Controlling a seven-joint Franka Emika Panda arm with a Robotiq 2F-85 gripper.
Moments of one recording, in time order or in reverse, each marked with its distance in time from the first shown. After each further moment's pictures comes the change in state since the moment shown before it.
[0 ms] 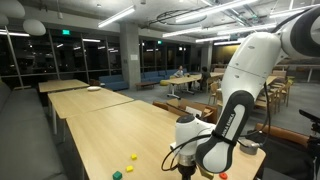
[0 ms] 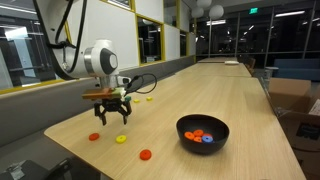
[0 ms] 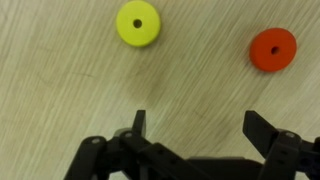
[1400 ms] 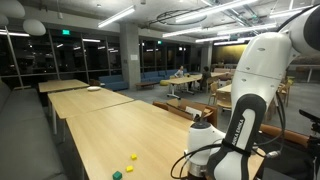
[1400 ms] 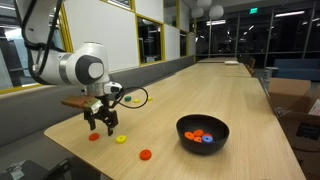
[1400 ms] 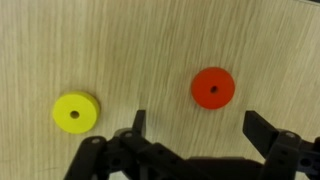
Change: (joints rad) arm 0.026 -0.039 0.053 -0.161 0.272 0.164 0.160
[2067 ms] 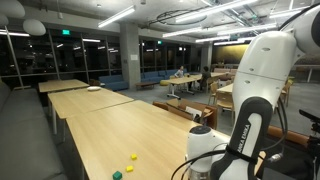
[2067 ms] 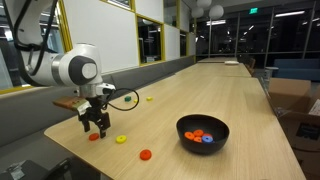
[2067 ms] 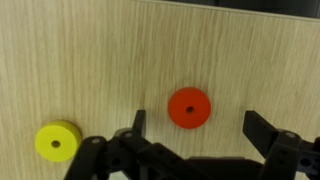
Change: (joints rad) arm 0.091 0.000 -0.029 -0.005 0.000 -0.016 0.147
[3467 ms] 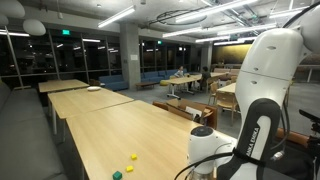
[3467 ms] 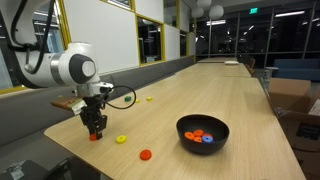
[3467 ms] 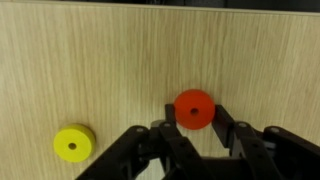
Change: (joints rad) arm 0.115 -0.022 -0.110 -0.020 -0.095 0.001 0.157
